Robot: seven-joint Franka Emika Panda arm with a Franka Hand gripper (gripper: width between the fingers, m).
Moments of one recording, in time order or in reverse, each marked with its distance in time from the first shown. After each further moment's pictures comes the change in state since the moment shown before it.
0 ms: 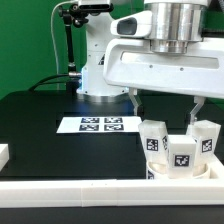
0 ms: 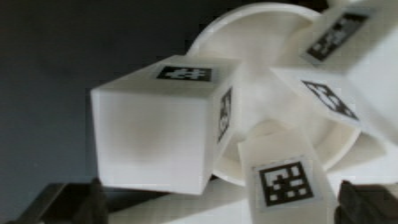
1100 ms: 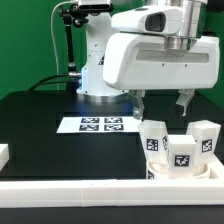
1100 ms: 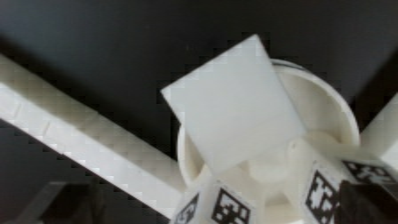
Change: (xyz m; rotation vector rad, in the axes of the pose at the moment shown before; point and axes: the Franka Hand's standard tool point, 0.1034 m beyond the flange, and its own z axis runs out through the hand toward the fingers) arm -0.001 0.005 -0.004 -0.046 -0.003 -0.911
